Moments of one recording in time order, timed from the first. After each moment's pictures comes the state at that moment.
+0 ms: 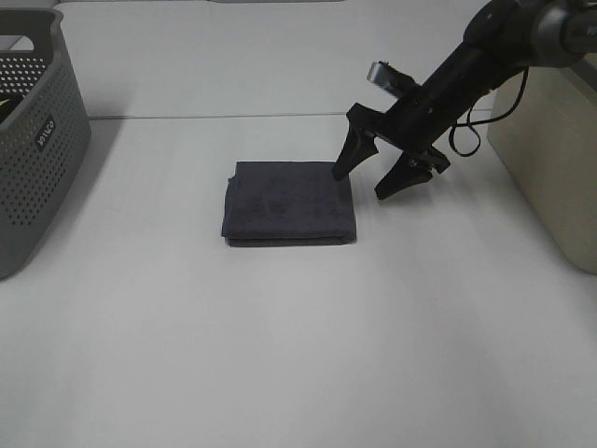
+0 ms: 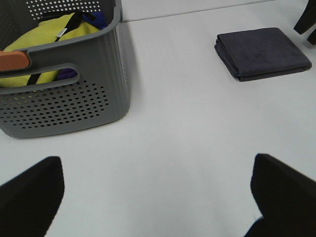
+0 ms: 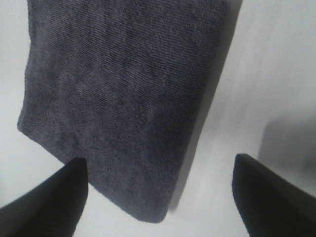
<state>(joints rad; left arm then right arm) -0.05 -0.01 -0.50 -0.09 1.05 0.09 0.18 2.45 -1.92 0.64 1.12 -0.34</state>
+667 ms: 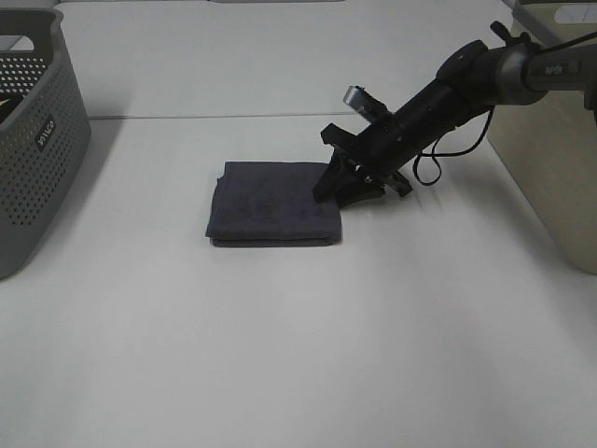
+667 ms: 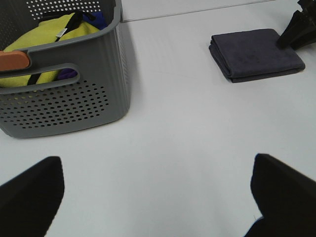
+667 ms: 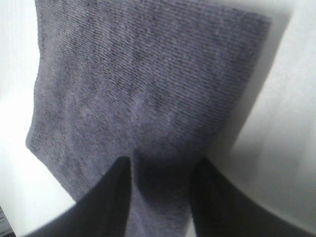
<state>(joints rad) -0.05 -0.01 -0.50 -0.09 1.05 0.09 0.22 2.54 -1.93 0.82 1.05 -0.44</state>
